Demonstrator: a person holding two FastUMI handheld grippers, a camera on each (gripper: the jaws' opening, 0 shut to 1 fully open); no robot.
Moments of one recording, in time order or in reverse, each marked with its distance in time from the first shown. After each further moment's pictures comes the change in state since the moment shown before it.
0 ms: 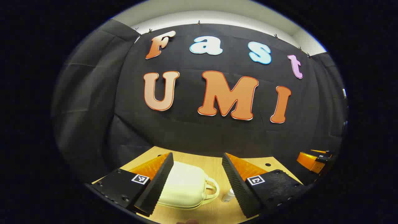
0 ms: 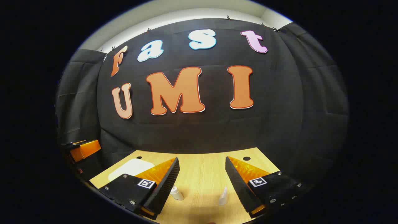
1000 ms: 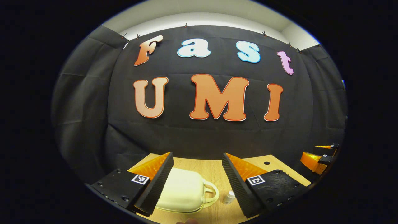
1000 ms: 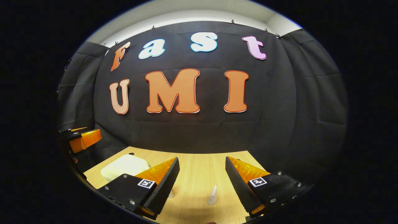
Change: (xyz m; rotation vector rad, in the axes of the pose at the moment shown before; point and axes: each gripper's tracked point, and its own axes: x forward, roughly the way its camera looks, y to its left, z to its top) left arm 0.010 -0.028 0.011 0.086 -0.021 -0.057; right arm -0.020 -0.017 0.006 -0.073 -0.027 -0.059
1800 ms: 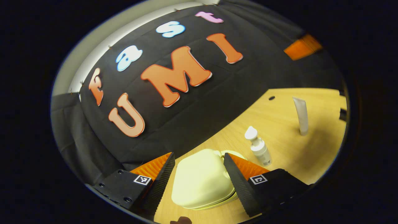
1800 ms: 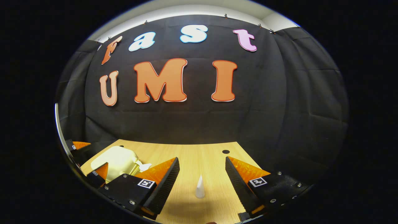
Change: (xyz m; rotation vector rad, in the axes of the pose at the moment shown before) left arm 0.017 -0.038 -0.155 0.786 0.134 -0.067; right arm -0.001 -0.046 -0.044 0.016 0.100 -0.101
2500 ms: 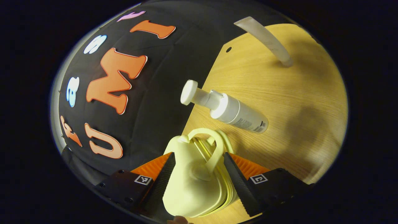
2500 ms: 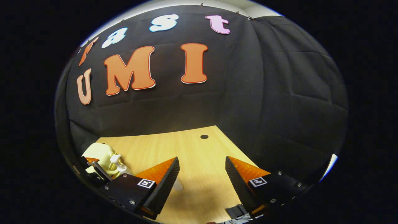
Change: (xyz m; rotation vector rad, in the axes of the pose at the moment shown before) left arm 0.097 -0.092 -0.068 0.435 0.190 -0.116; right arm 0.017 -0.079 -0.048 0.085 0.126 -0.174
